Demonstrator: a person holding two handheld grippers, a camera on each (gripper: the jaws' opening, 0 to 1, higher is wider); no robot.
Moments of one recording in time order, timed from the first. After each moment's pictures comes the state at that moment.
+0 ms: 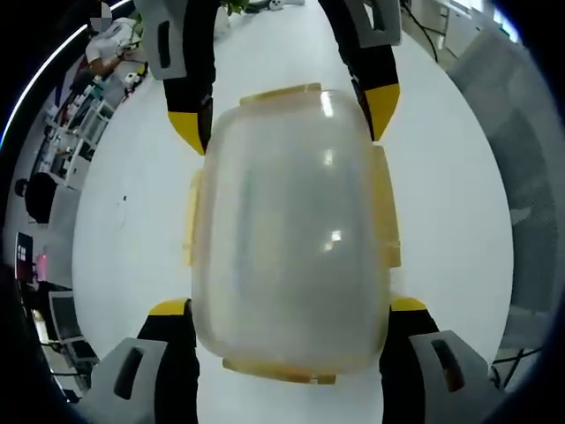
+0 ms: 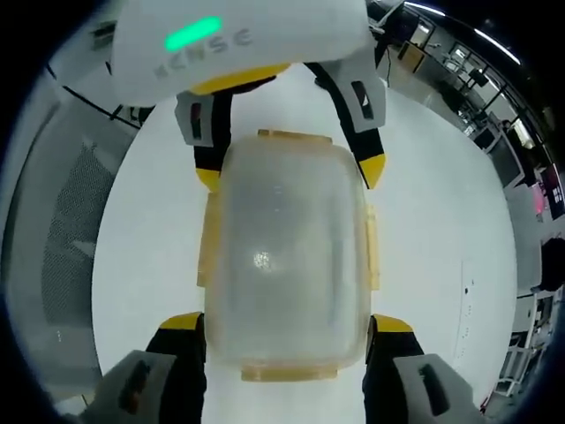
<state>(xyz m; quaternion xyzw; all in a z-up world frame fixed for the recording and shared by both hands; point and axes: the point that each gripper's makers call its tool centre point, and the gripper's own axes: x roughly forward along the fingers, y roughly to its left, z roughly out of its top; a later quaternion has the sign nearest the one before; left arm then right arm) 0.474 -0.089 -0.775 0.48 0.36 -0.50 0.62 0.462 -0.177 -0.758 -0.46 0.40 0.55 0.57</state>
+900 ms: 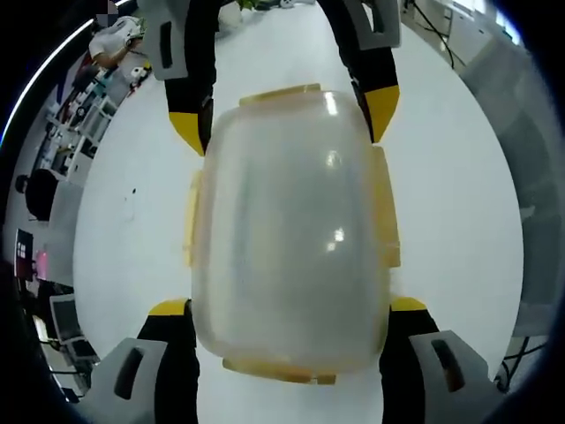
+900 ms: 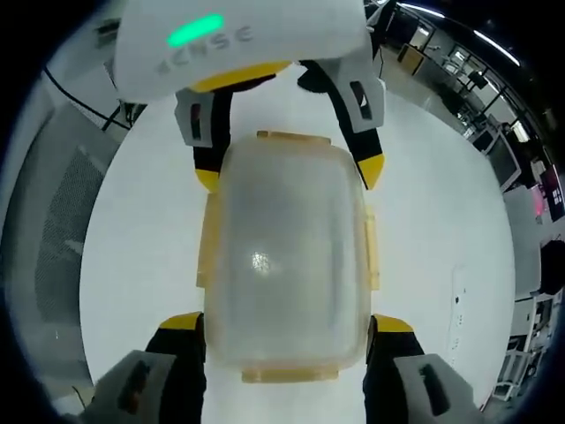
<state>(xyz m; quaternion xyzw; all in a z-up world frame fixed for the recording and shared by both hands) 0.507 -0.083 -0.775 0.48 0.36 -0.49 0.63 0.496 -0.171 -0.757 -0.46 0.39 0.55 0.58</state>
